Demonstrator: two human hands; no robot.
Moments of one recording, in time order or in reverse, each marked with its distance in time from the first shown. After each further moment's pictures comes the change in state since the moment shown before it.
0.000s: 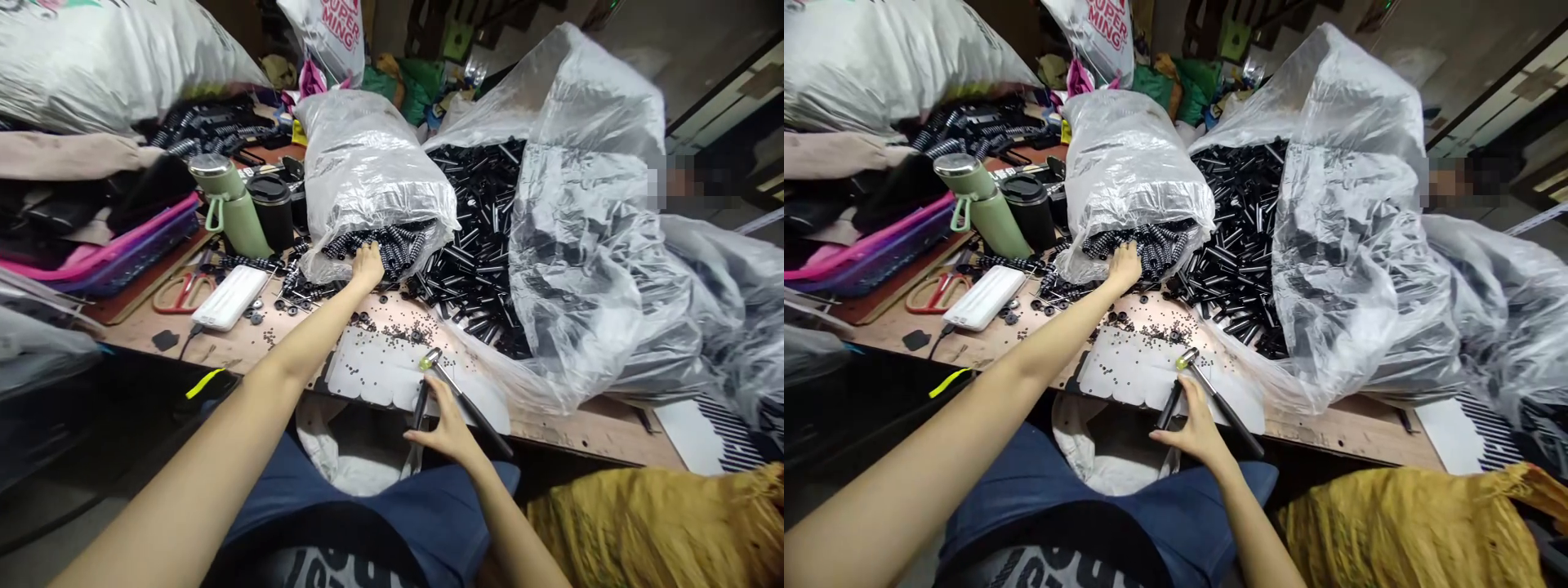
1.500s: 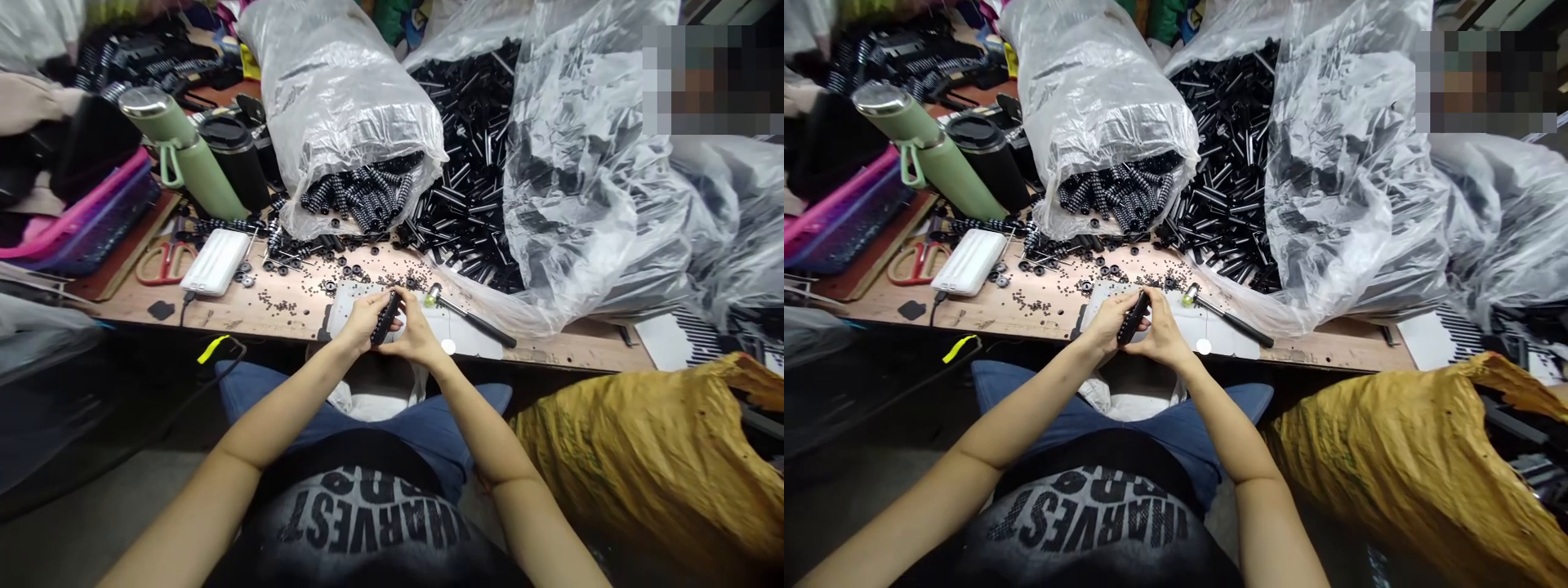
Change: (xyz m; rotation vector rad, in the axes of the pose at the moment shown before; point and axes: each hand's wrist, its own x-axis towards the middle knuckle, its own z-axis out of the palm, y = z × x) left_hand -0.225 0.018 -0.039 -1.316 -0.529 -0.524; right_hand 0.059 -0.067 0.017 0.199 0.183 -0.232
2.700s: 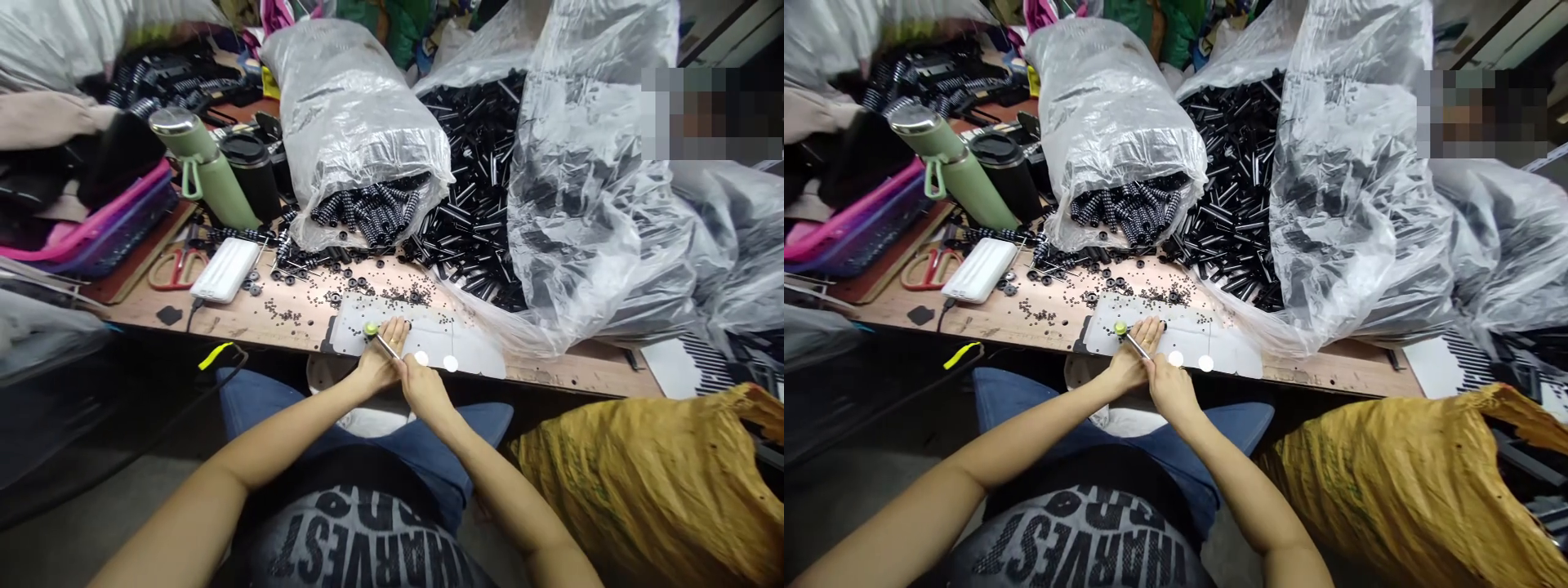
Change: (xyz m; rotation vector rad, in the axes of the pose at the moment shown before) left_hand 0.004 -0.082 -0.013 1.787 -0.122 0.874; right_hand -0.058 -0.036 0.000 -0.590 -0.219 0.408
